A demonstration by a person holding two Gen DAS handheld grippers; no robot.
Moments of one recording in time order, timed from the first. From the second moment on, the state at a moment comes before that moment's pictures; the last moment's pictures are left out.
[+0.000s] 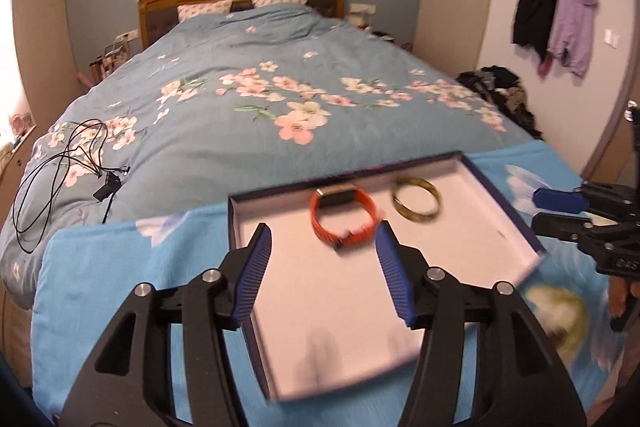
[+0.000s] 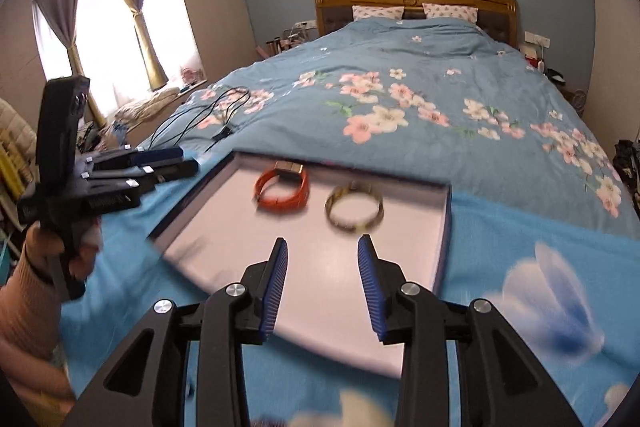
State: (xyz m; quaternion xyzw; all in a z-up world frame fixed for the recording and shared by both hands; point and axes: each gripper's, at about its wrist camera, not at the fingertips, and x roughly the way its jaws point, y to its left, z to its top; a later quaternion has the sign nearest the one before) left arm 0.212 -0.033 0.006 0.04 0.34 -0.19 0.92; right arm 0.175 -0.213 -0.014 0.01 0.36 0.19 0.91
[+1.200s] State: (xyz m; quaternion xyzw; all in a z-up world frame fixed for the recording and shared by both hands) left arm 0.031 -0.038 -0.071 0.06 0.40 -0.27 0.87; right arm 0.047 -0.199 -0.085 -0.02 0.42 0.21 0.88
